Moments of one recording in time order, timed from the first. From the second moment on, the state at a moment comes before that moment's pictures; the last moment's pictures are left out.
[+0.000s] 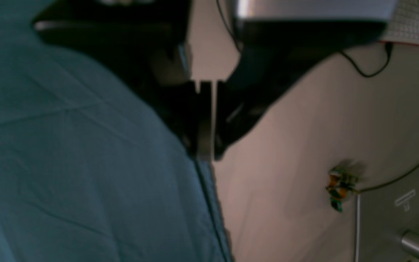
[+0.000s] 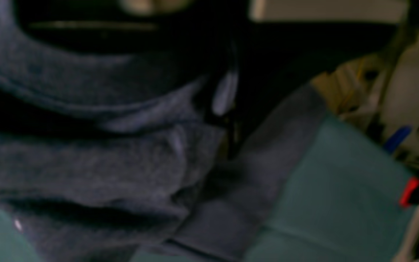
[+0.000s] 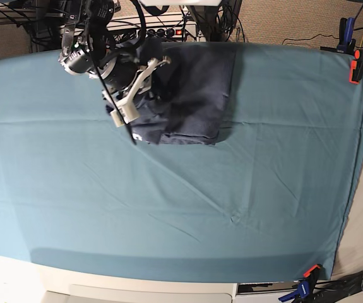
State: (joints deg) left arm -9.1 -49.5 -21.5 89.1 -43.8 -32.1 64.2; right arm -19.9 1.0 7.6 119.3 32.6 30.0 -64.1
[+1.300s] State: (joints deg) left arm -9.2 -50.4 -21.6 89.1 -43.5 -32.2 63.4; right arm -17.6 -1.1 -7.2 119.3 17.9 24.7 -61.1
